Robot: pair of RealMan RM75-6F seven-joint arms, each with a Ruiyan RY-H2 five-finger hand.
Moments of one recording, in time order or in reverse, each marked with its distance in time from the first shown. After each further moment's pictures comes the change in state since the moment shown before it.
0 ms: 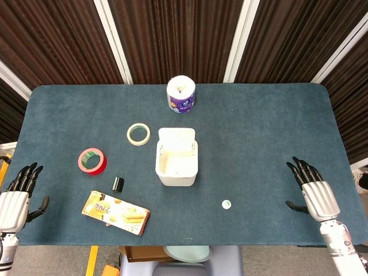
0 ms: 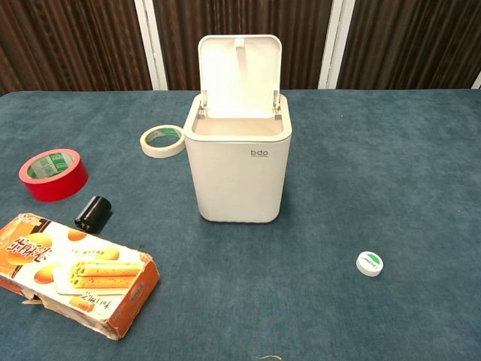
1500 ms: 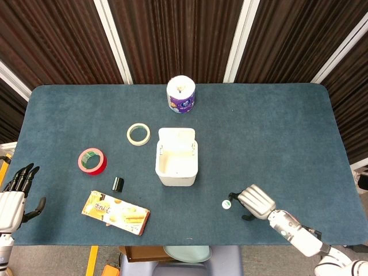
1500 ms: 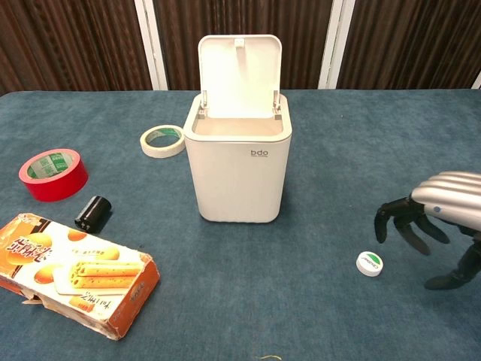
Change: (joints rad) left arm 0.006 0.041 -0.003 -0.022 -0.019 -0.033 -0.035; right arm 0.320 -0.123 -0.078 0.053 -0.178 -0.419 -0.007
